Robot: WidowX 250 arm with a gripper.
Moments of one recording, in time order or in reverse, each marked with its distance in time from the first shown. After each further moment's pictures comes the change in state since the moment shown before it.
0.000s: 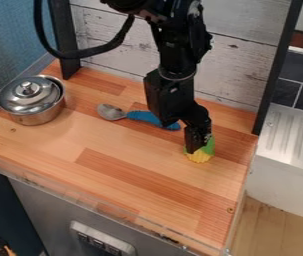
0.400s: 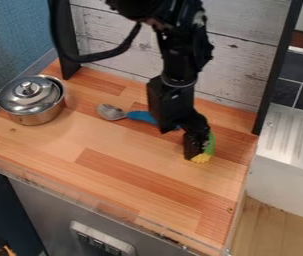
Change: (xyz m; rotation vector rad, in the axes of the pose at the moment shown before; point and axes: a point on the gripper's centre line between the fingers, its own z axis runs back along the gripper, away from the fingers) arm -0.002 0.002 -0.013 0.006 -0.058 -0.019
